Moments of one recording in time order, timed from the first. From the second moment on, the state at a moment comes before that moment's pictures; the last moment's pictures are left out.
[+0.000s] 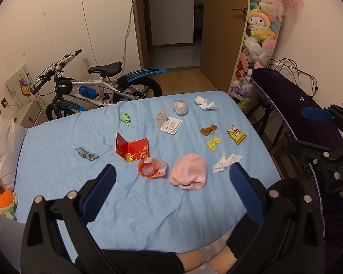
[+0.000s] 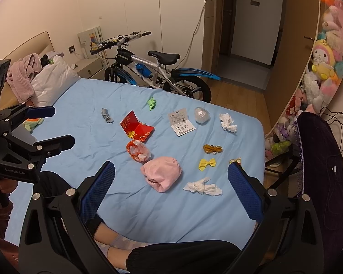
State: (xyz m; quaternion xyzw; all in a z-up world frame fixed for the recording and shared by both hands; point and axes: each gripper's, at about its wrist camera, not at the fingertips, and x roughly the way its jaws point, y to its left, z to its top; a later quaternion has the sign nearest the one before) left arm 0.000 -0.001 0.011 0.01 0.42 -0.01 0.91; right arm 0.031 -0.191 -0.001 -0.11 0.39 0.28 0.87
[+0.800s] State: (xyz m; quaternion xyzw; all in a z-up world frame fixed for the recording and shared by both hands) left arm 0.000 -0.002 0.013 0.02 0.42 -0.01 0.91; right arm 0.030 -0.190 0.010 -0.10 0.38 0.28 0.87
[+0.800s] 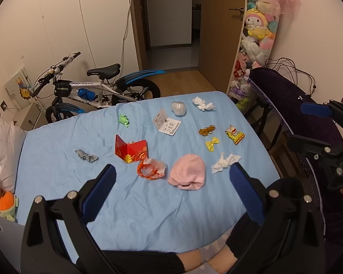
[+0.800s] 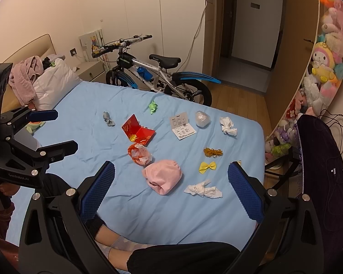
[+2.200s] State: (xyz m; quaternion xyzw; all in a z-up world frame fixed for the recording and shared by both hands) left arm 0.001 -0.007 0.015 0.02 0.42 -0.01 0.91; right arm 0.027 -0.201 0.002 -0.10 0.38 0.30 0.87
